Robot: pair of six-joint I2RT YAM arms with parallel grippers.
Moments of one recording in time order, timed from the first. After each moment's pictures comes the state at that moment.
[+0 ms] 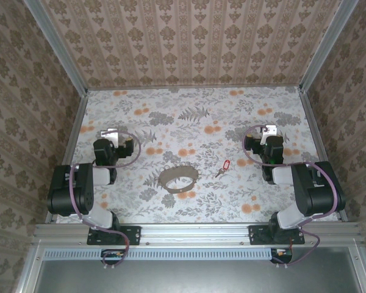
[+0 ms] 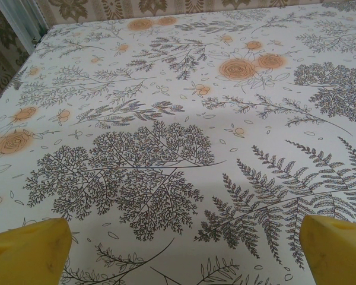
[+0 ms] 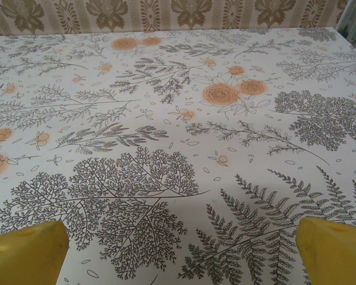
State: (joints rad) left arm 0.01 1.54 0.39 0.75 0.05 0.08; right arm 0.02 1.53 0.39 0.76 0.13 0.03
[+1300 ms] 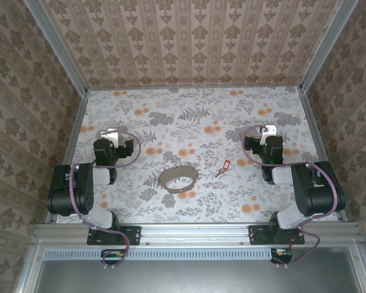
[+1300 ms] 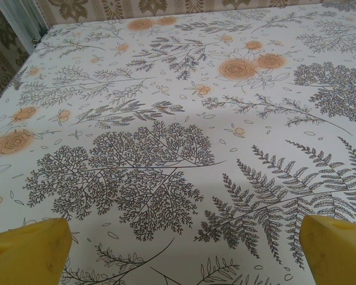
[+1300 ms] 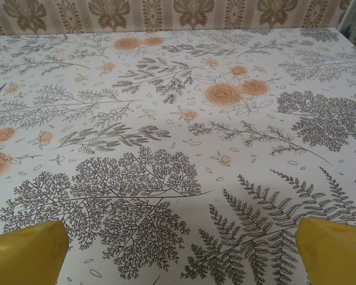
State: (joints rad) left arm 0.01 1.54 0.39 0.75 0.05 0.08; right arm 0.02 1.53 0.39 0.76 0.13 0.03
